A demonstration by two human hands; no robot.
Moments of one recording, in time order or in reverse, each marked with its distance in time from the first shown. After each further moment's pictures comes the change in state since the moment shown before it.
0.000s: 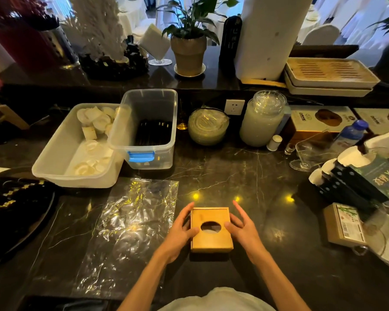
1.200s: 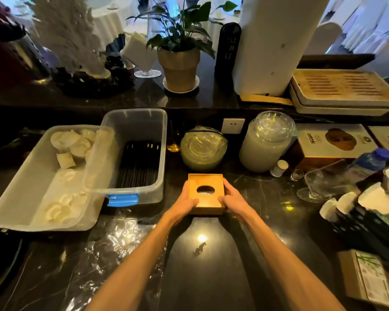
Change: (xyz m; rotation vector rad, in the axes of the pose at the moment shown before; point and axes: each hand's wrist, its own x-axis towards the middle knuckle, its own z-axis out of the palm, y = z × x) left_hand 0.201 0.127 -0.007 0.367 0.056 -0.051; right_hand 0.207 -0.130 -0.001 -0.351 -0.064 0.119
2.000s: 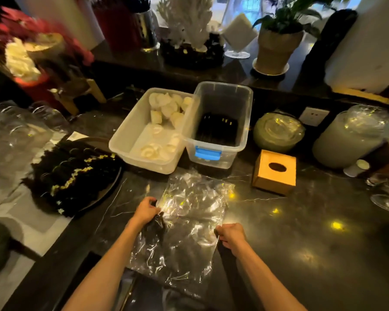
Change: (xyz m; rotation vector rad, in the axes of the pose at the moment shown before) left_hand -0.231 -0.180 -0.197 0.149 0.581 -0.451; right_hand -0.112 0.091 0.242 0.032 0.082 0.378
